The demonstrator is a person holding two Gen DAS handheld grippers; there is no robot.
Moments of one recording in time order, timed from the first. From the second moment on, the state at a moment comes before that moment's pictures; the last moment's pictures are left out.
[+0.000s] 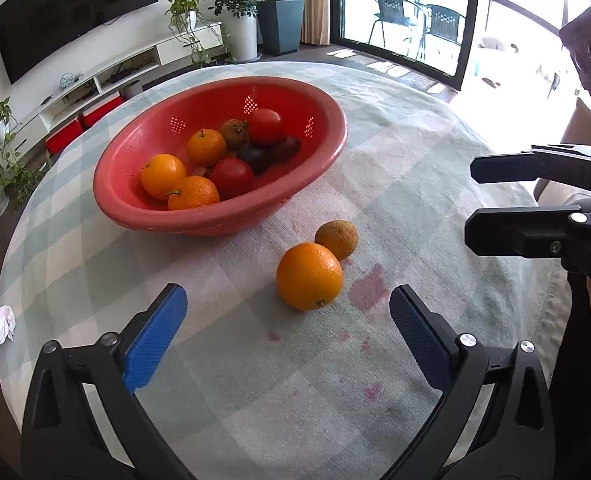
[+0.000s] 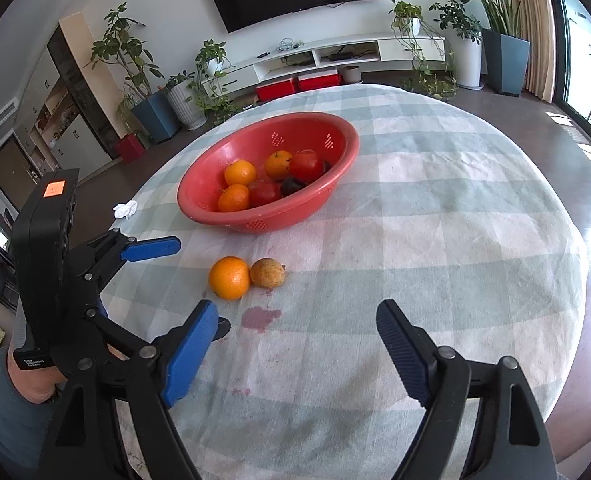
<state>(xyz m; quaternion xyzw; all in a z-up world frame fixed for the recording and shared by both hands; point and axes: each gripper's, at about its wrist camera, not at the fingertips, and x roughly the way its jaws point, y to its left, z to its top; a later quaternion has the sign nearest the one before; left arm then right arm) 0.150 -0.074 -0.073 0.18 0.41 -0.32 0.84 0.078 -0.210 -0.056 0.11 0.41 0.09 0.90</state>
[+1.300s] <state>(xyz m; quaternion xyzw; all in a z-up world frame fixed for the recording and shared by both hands) 0.169 -0.076 -0.084 0.13 0.44 -0.34 0.82 0.104 -0.208 -0.069 0.07 0.43 0.07 0.90</state>
